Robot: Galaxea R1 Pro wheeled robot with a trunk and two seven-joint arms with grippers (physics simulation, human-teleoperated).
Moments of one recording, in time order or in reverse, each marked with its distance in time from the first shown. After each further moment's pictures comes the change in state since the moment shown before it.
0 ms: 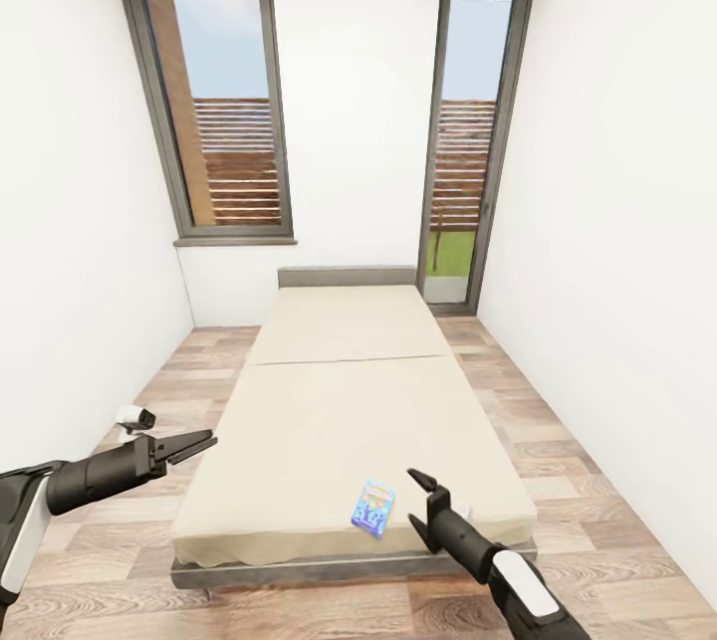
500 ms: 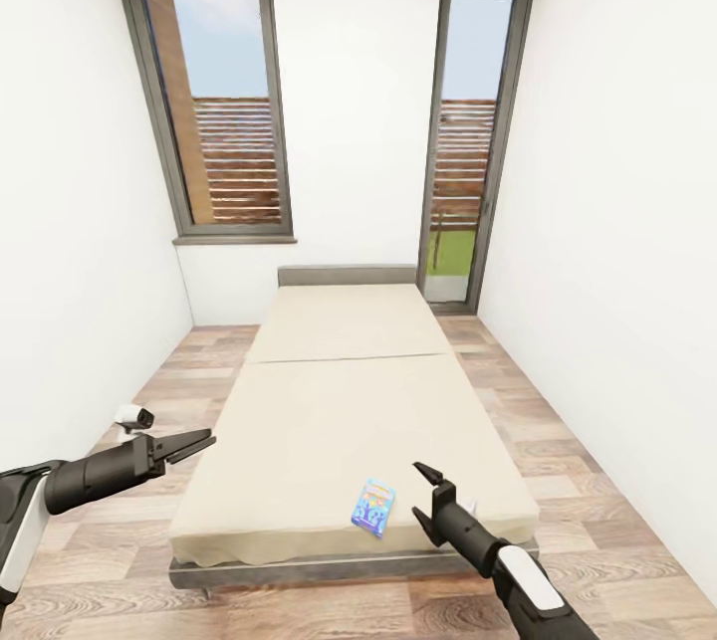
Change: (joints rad) left arm -0.001 0.002 0.004 -0.001 -0.001 0.000 0.001; right arm -0.007 -0.004 -0.033 -0.009 -0.038 0.008 -0.022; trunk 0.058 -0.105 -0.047
